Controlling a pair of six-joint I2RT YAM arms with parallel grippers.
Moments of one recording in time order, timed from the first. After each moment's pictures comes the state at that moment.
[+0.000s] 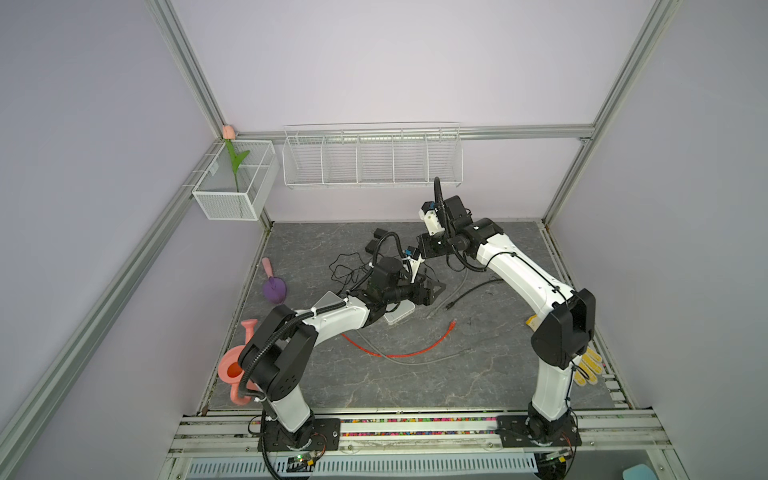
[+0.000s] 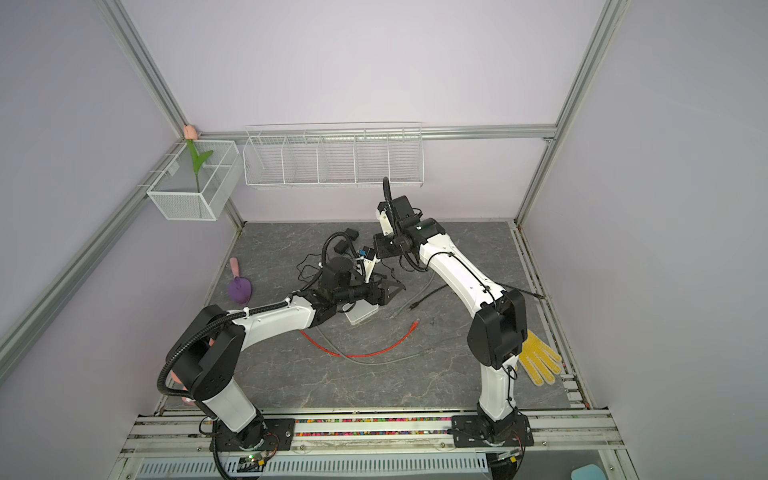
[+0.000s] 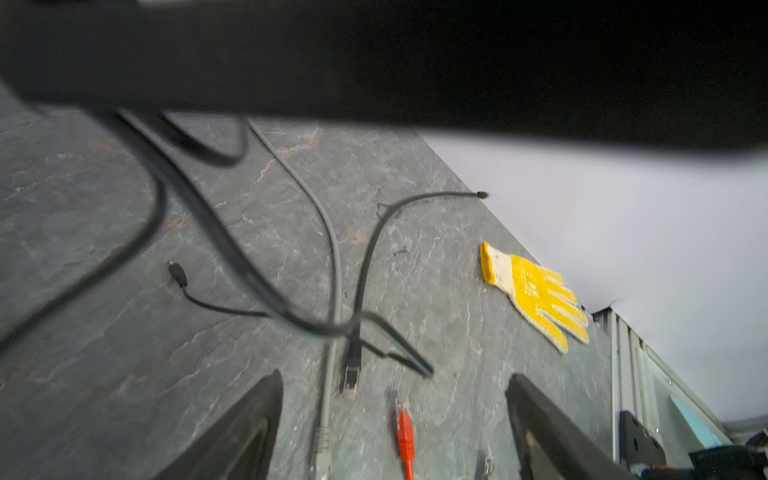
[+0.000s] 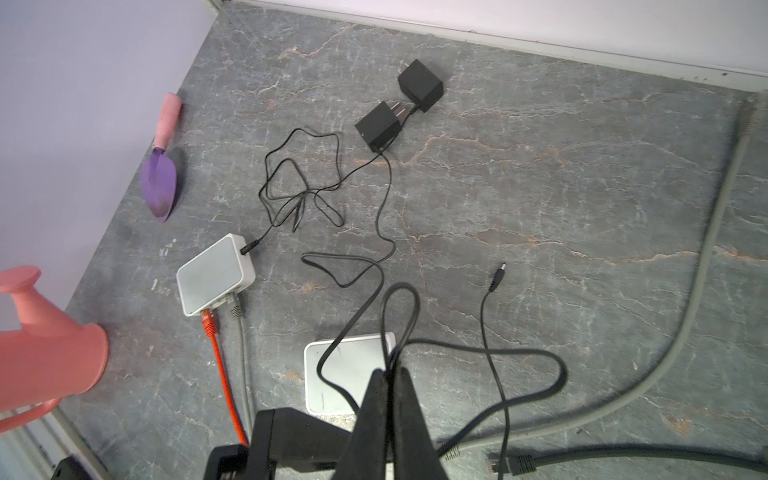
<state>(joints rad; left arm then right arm) -0.74 1.73 1.02 0.37 0.39 -0.37 0.57 1.92 1.89 -0.81 -0.13 0.27</state>
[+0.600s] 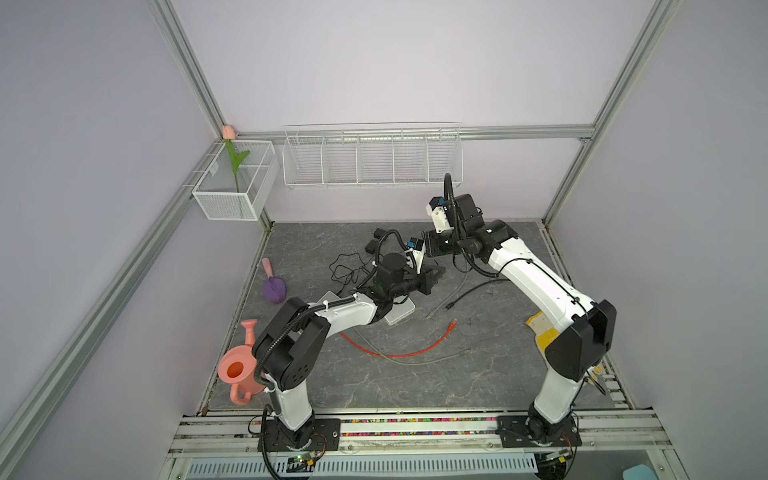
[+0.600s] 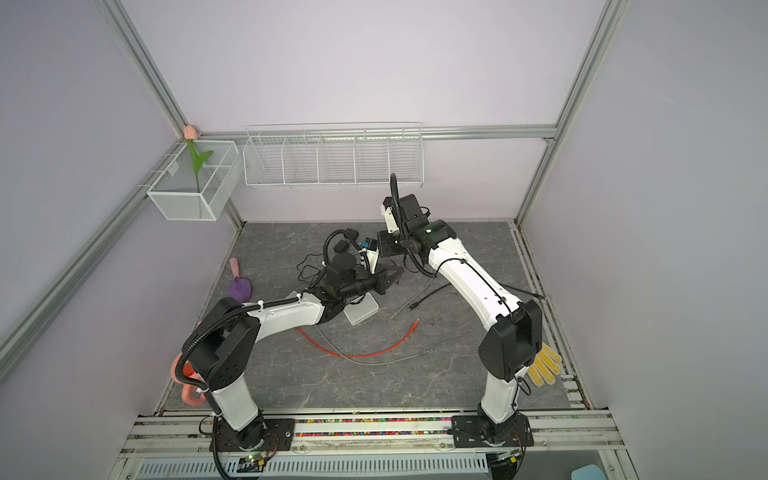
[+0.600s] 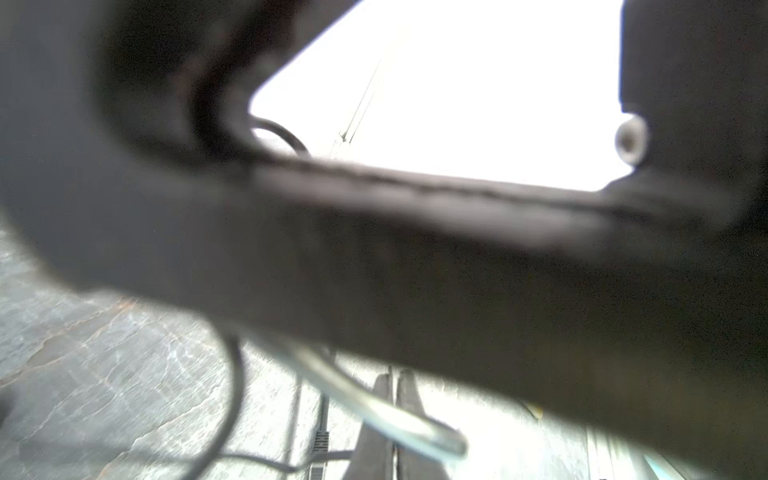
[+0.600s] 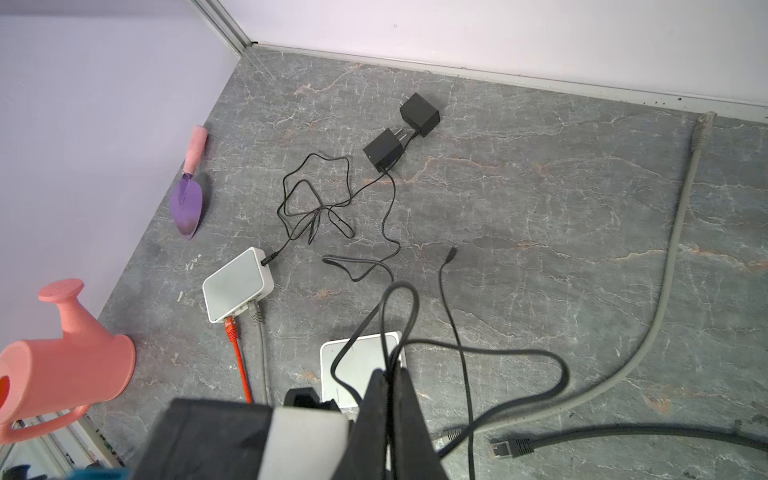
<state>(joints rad) -0.75 1.78 1.04 0.57 0.40 -0.46 0.58 1.79 1.83 -0.79 -0.12 0.30</state>
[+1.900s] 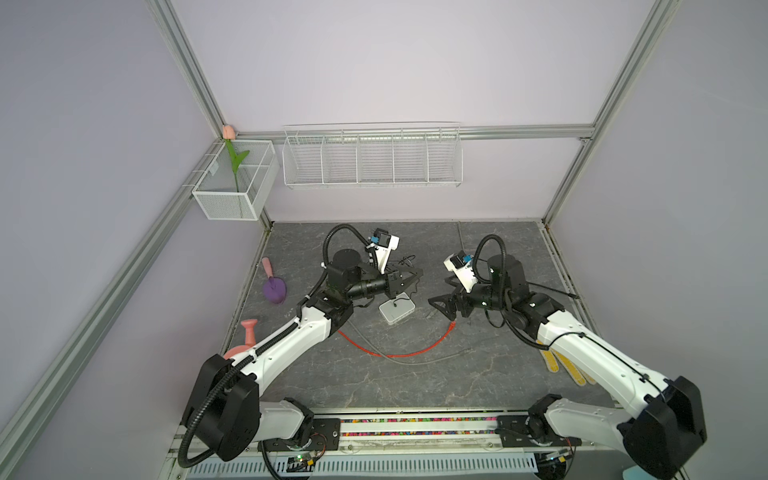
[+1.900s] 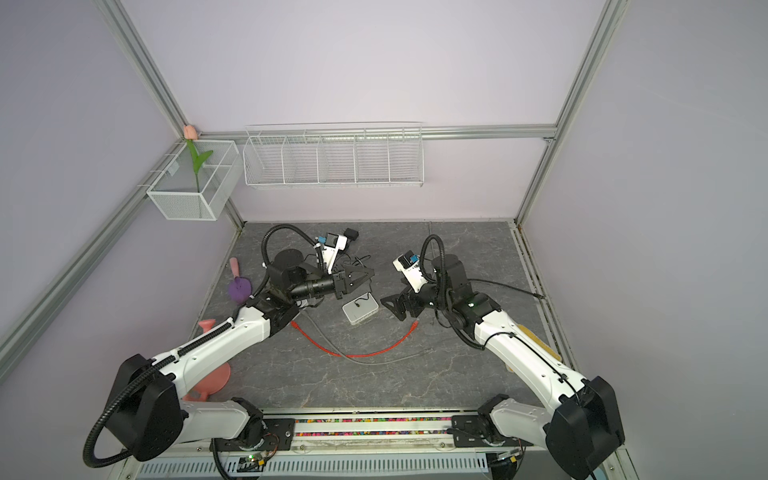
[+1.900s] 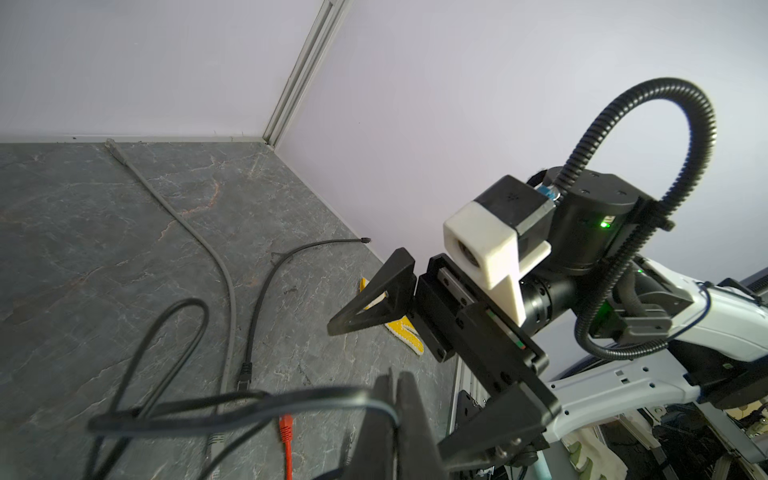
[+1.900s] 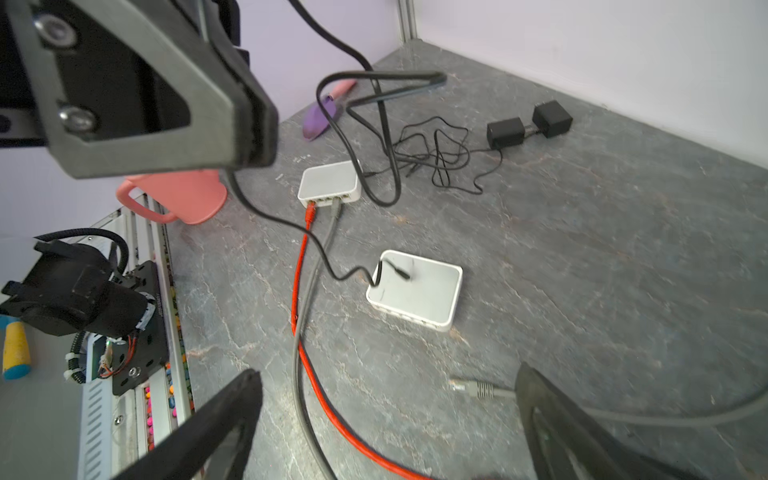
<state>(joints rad) -0.60 1.32 0.91 0.32 0.72 -0.56 0.55 1.22 0.92 -0.22 -0.50 -0.03</state>
